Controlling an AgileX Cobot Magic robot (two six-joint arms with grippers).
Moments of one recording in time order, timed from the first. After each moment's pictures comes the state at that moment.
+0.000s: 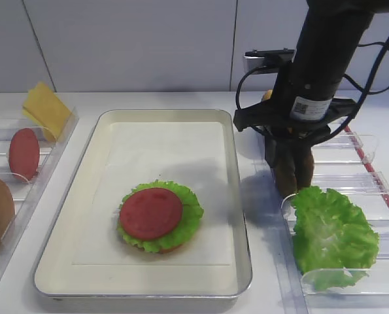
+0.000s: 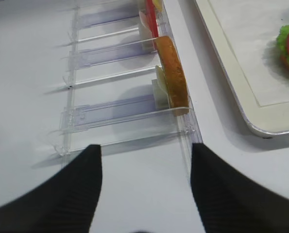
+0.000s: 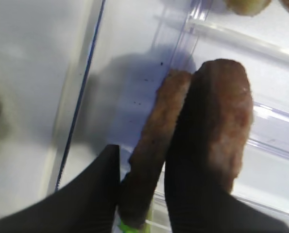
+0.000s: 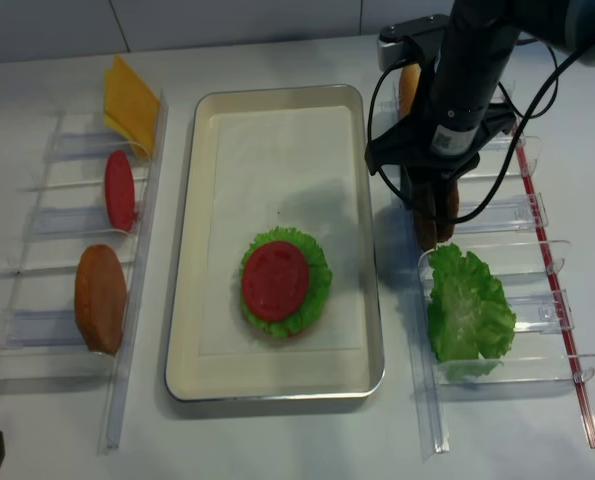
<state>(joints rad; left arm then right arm) -0.08 -0.02 -0.49 0.10 1.17 0.03 0.38 1.81 -1.40 0.18 1.17 0.02</state>
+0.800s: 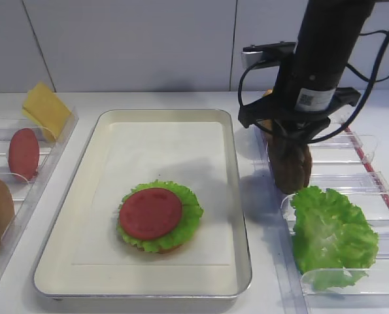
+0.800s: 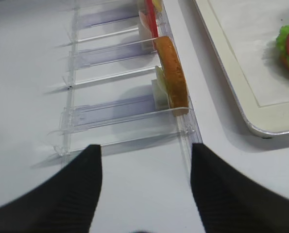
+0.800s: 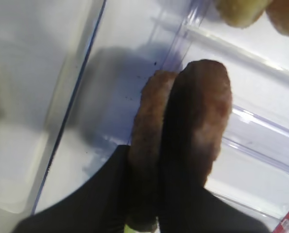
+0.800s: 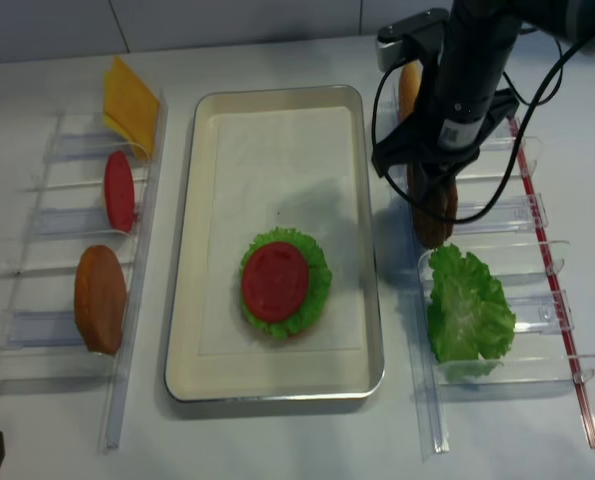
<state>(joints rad) -0.08 -0.02 -0.49 0.10 1.17 0.03 0.38 1.82 -1.46 0.16 1.23 -0.06</state>
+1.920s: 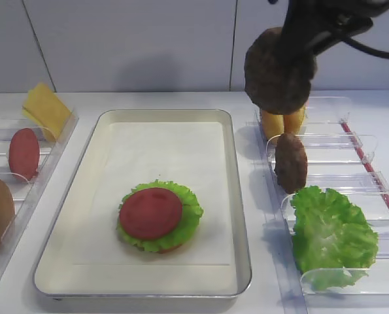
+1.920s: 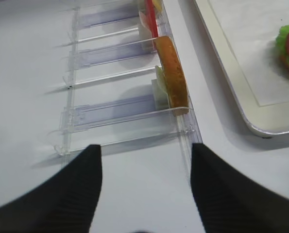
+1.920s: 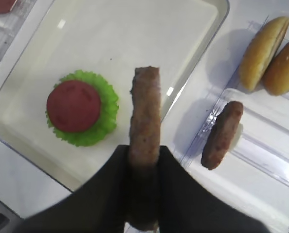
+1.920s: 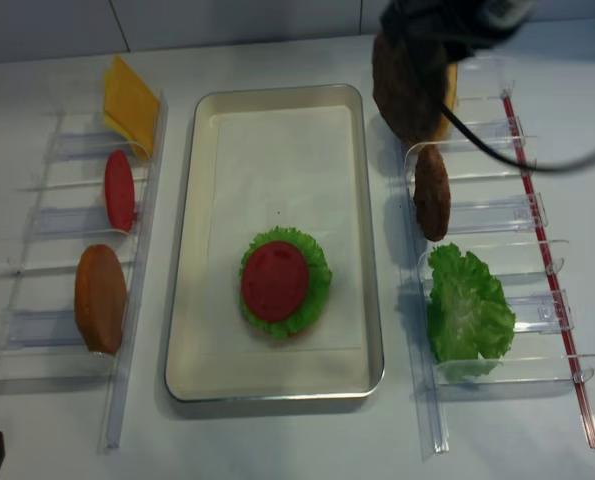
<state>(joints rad) -0.08 -0.02 -0.49 0.10 1.17 0.03 0.38 1.46 -1.51 0.31 1.25 -0.14</state>
